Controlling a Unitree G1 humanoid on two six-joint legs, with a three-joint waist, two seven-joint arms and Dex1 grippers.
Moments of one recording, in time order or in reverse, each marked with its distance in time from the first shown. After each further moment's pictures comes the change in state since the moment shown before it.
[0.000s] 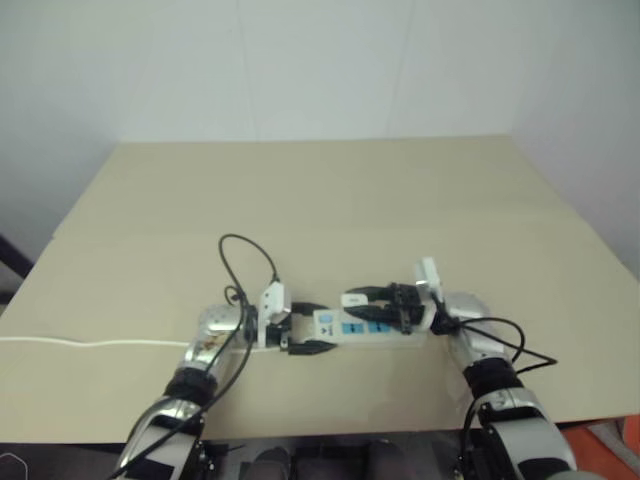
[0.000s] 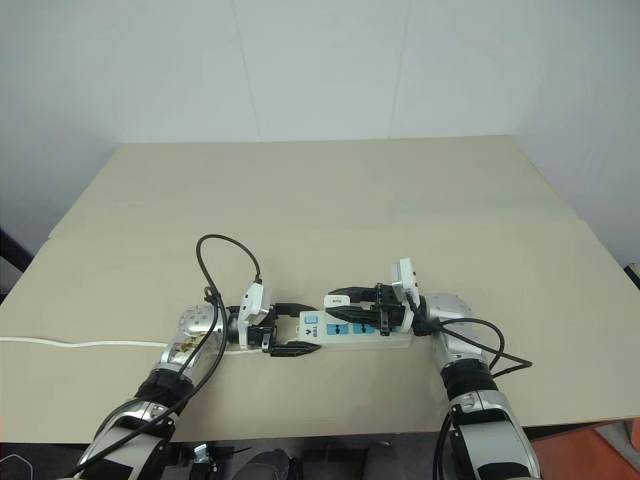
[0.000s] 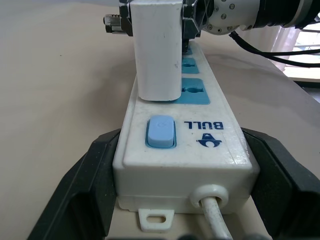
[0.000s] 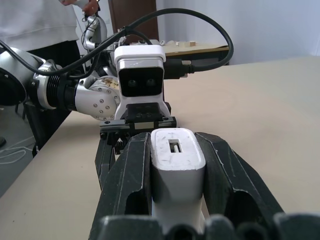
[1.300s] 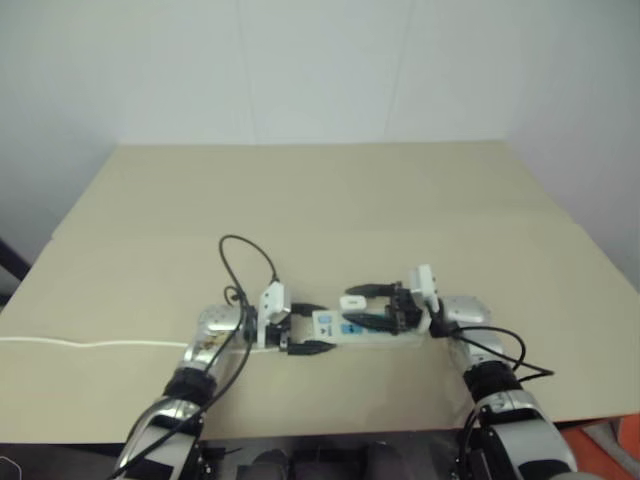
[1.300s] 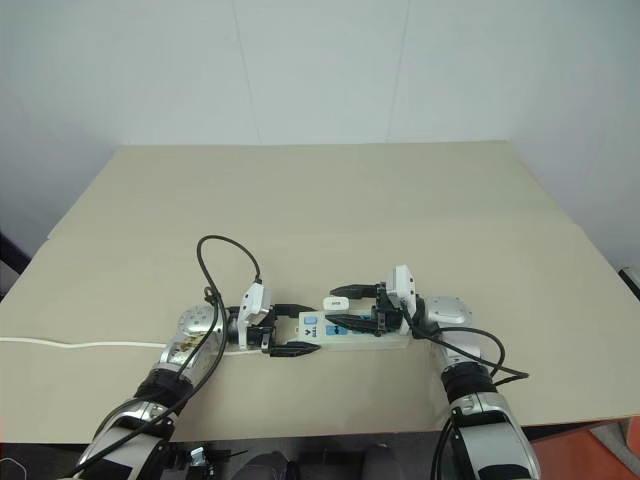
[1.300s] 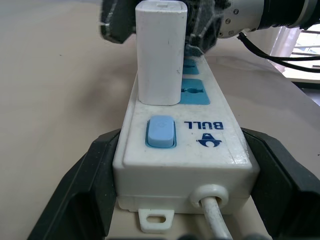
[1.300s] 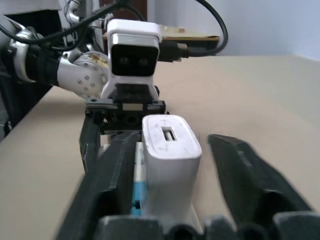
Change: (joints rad) left arm 0.001 0.003 0.001 -0.001 0.002 0.021 0.003; right arm 0.020 -0.002 0.020 0.035 -0.067 -0.120 -0.057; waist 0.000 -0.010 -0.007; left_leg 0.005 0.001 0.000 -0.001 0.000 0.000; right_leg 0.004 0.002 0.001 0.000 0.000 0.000
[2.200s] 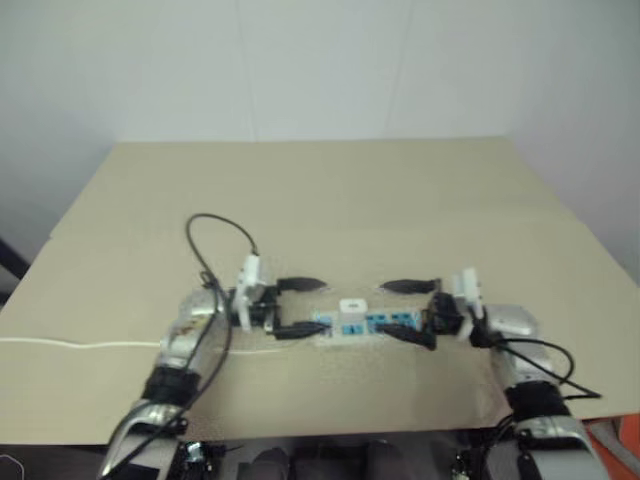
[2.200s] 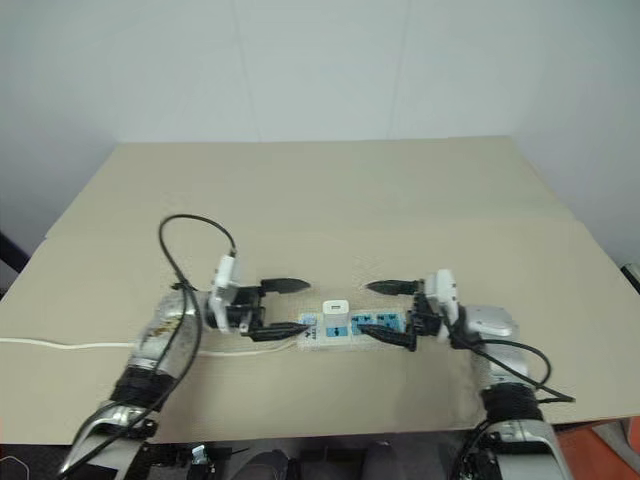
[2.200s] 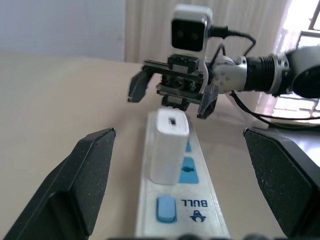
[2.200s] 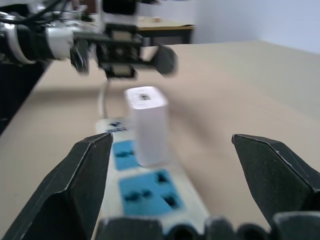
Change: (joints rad) left arm 0.055 0.136 0.130 -0.369 -0.266 0.322 -0.026; right arm 0.176 -0.225 -0.140 -0.339 0.094 0.188 -0.056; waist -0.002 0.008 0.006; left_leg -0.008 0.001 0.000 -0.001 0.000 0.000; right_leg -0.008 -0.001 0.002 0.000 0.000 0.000
